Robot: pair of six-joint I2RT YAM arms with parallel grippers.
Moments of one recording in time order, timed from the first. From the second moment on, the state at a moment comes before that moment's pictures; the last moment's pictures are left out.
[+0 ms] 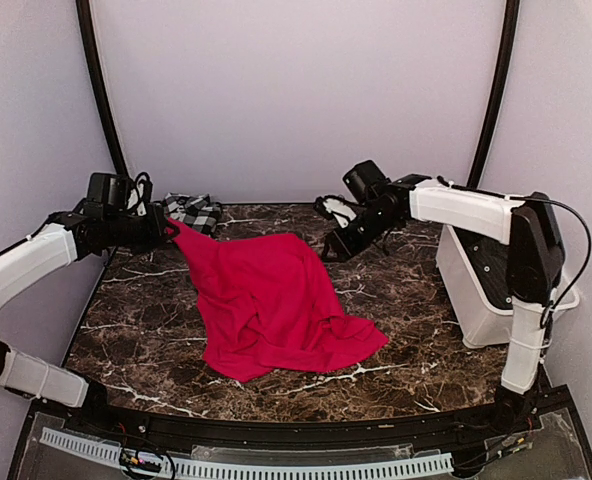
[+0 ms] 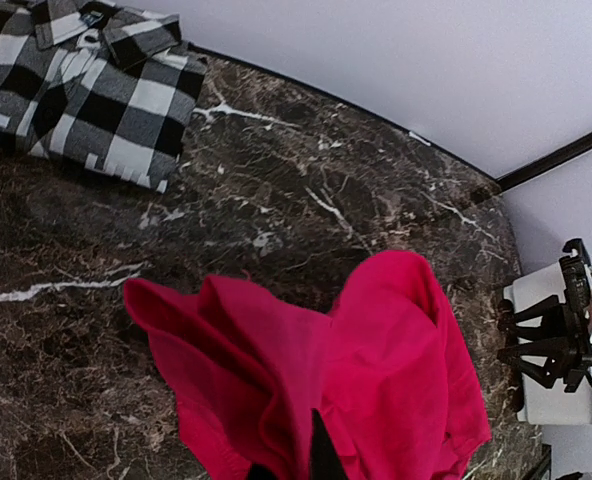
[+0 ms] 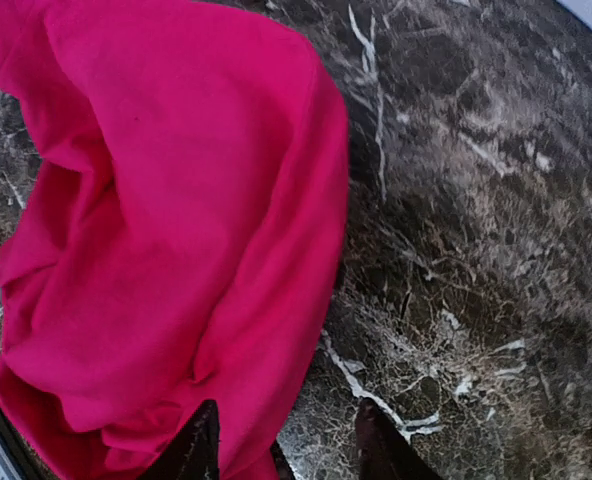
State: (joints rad) left arm -0.23 1.24 1.01 -0.38 0.27 -0.53; right arm 0.65 1.92 1.65 -0.71 -0.28 -0.08
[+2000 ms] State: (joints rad) left arm -0.21 1.38 0.96 -0.25 0.19 -0.56; right arm 0.88 1.89 1.48 -0.65 0.13 -0.07
